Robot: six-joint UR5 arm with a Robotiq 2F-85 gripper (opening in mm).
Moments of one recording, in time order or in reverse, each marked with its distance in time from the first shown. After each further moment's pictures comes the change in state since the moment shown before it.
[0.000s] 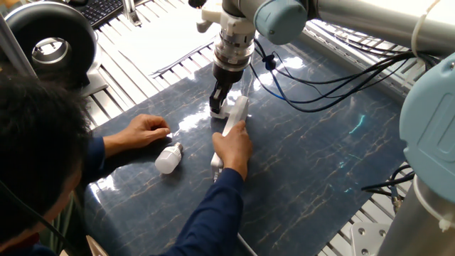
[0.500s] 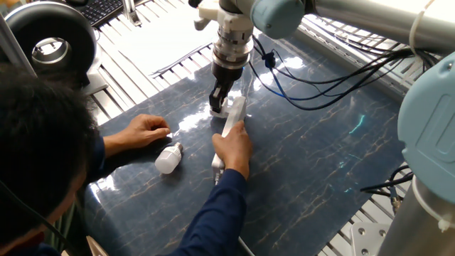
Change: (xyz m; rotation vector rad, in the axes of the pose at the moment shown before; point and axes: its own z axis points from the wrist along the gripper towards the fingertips) arm -0.003 0.006 -0.012 -0.006 0.029 0.029
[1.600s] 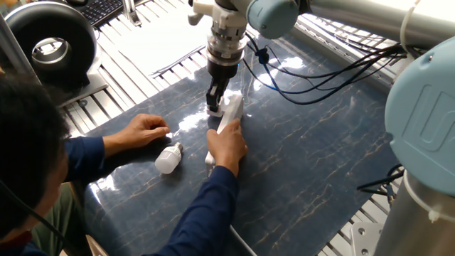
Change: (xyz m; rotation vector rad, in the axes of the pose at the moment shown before) arm -0.040 -0.011 0.004 0.004 -0.104 -0.111
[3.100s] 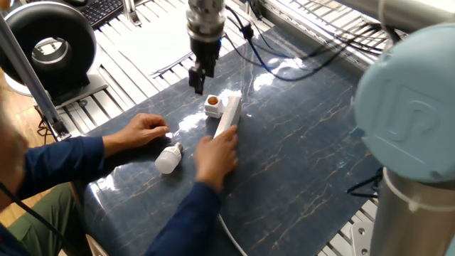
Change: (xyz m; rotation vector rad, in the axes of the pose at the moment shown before) arm -0.048 -0.010 -0.050 0.021 0.072 0.080
